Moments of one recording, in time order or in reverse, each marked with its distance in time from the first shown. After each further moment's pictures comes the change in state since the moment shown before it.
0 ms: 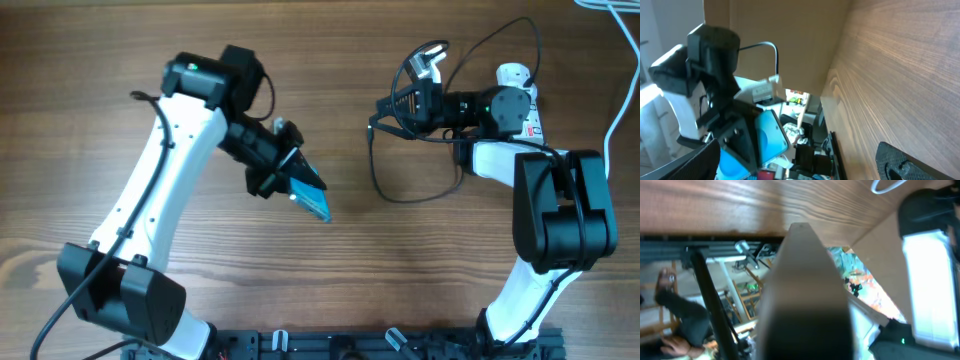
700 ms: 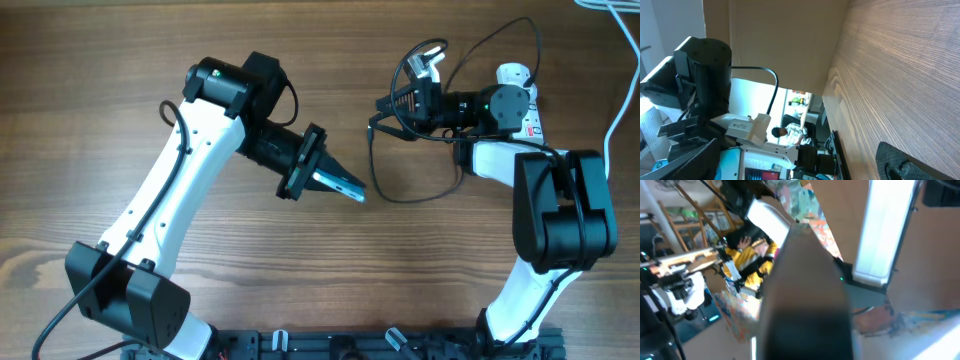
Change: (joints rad) left arm -0.076 0.000 0.000 -0.004 0.436 -0.254; right arm 0.000 0.000 -0.001 -0.027 0.000 0.000
